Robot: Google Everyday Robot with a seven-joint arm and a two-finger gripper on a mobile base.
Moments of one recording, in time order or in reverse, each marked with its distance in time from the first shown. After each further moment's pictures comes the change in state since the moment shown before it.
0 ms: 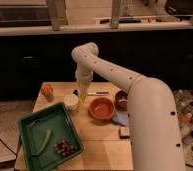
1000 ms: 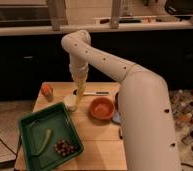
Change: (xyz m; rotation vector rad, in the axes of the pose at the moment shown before) arm -0.026 -0.010 -0.062 -0.078 0.021 -0.183
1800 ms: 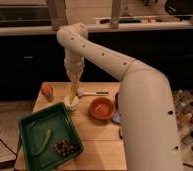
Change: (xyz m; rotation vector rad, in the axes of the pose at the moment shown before) arm -0.006 -0.027 -0.026 0.077 0.017 -0.083
